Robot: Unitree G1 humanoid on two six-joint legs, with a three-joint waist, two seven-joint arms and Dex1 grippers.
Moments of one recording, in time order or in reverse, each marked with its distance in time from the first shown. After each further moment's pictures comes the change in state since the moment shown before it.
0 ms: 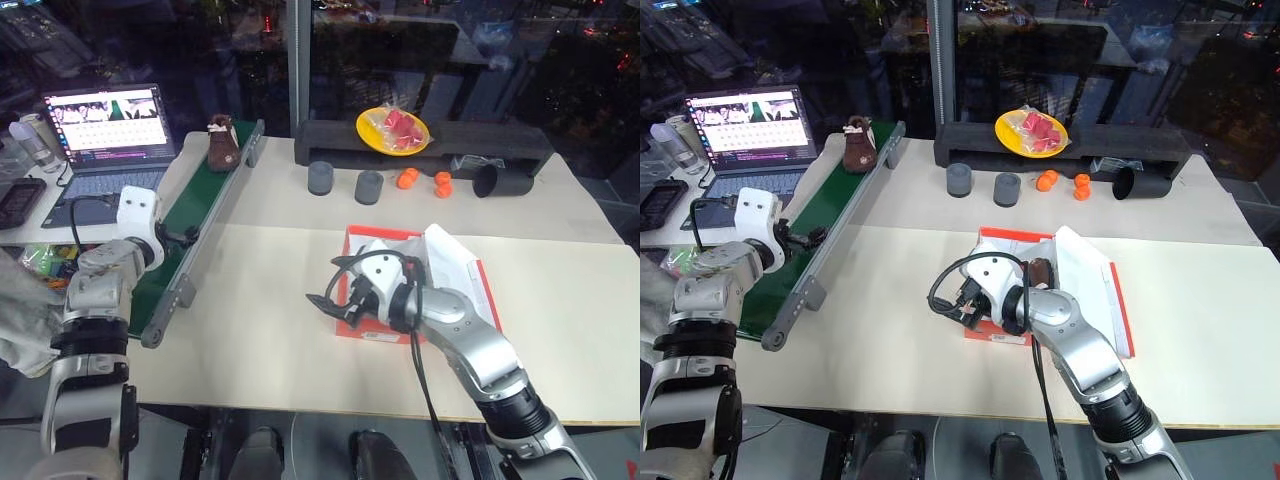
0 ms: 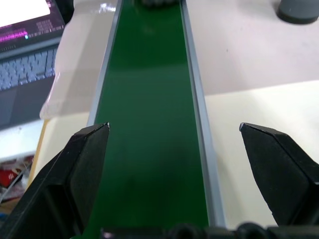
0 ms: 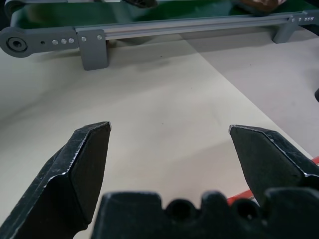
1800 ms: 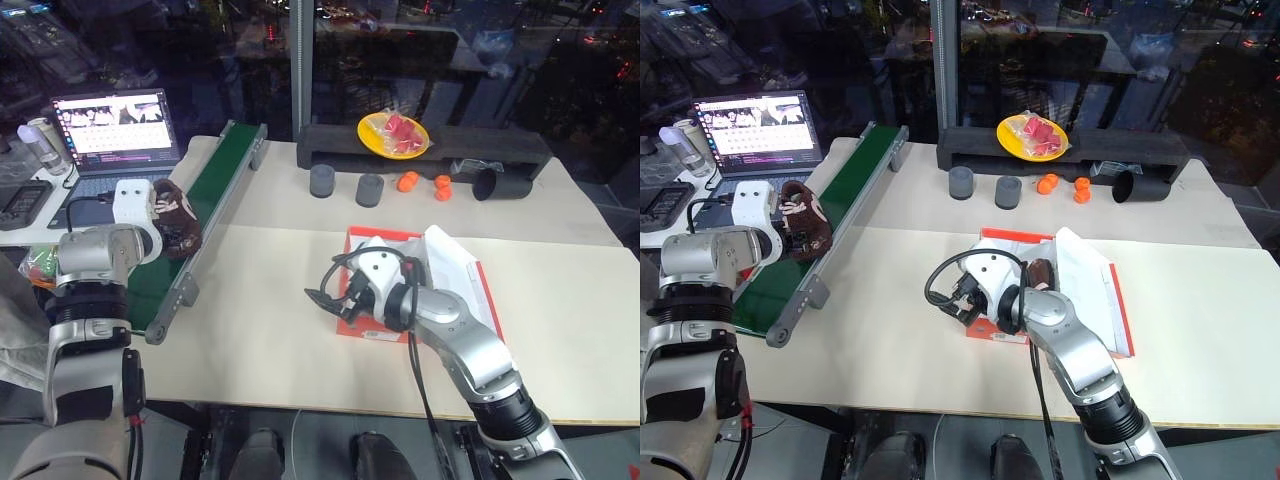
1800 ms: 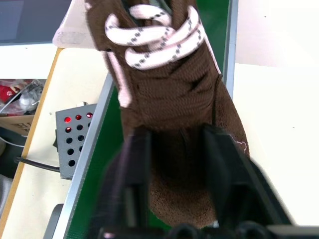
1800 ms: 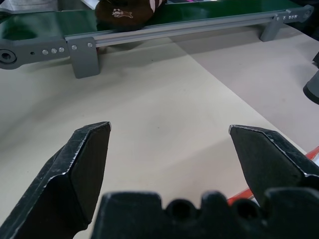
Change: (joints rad) left arm -0.174 0.004 0.024 0.064 0.002 0.452 0.122; right arm 0.003 0.049 -0.017 -0.012 -0.010 0.061 -0.057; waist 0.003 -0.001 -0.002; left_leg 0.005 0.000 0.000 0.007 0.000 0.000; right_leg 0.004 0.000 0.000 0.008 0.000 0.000
